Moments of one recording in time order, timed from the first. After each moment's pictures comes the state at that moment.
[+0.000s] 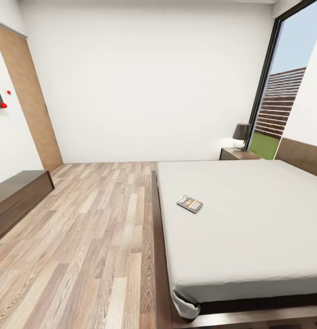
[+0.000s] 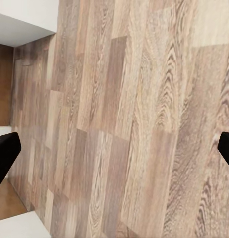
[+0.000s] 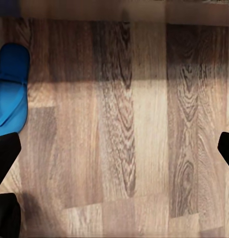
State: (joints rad) left arm -0.23 0.47 -0.36 -0.05 0.34 -0.13 0.42; right arm -0.38 -0.31 0.17 -0.13 -0.10 0.09 0.10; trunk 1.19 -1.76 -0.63
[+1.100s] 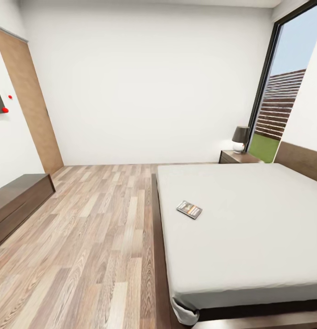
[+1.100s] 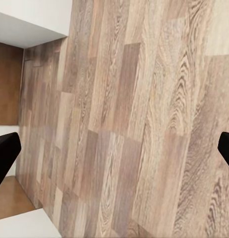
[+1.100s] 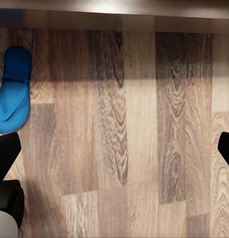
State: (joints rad) left arm -0.23 0.48 -0.35 -0.05 0.34 -0.14 0.44; right arm -0.38 -0.31 0.18 -0.12 -0.10 0.09 0.10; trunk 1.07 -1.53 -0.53
